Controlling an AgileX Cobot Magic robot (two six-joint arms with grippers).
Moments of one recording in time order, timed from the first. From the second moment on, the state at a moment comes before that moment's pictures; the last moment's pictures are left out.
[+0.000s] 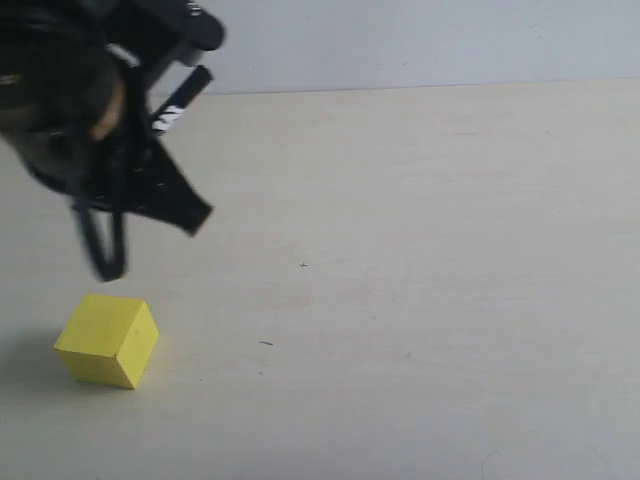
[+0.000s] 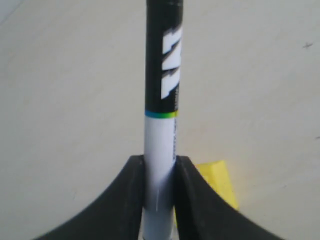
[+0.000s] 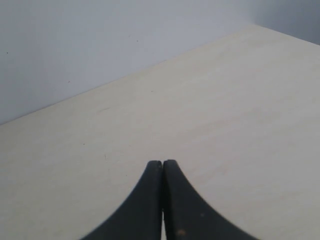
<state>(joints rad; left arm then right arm) -0.97 1.49 -1.16 0.65 1.20 -0.61 -0.29 0.01 -0.01 -0.01 0.35 0.28</state>
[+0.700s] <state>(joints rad) -0.85 0.78 -0.51 0.81 1.21 -0.35 -0.29 0.01 -0.01 -0.01 0.35 0.28</state>
